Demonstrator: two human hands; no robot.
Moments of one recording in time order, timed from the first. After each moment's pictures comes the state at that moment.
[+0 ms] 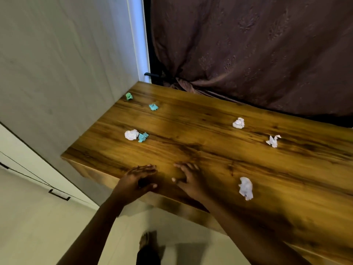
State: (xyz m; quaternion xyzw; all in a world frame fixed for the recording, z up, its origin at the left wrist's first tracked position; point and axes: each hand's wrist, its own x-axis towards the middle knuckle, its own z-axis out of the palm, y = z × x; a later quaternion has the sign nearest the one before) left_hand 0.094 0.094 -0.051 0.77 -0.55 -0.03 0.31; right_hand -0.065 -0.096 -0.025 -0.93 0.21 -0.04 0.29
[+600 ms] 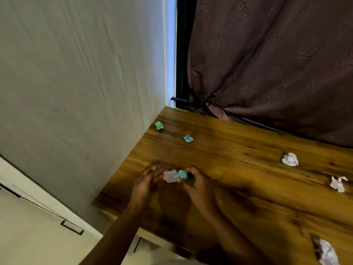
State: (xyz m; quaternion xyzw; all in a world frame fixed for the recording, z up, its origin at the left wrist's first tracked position) left_hand 0.219 0.077 0.033 0.59 -0.03 -0.33 0.74; right_hand 0.121 -0.050 0.016 -0.85 0.27 -0.22 0.39
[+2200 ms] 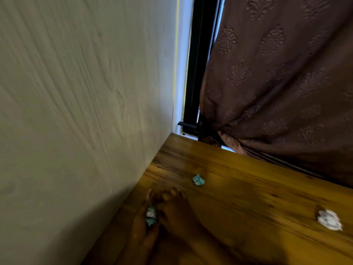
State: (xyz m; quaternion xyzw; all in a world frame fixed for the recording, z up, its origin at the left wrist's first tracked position) left_hand 0.315 0.018 0.007 0.14 0.14 -0.45 0.87; right_hand 0.261 -0.084 0.017 -0.97 -0.01 -0.14 0.20
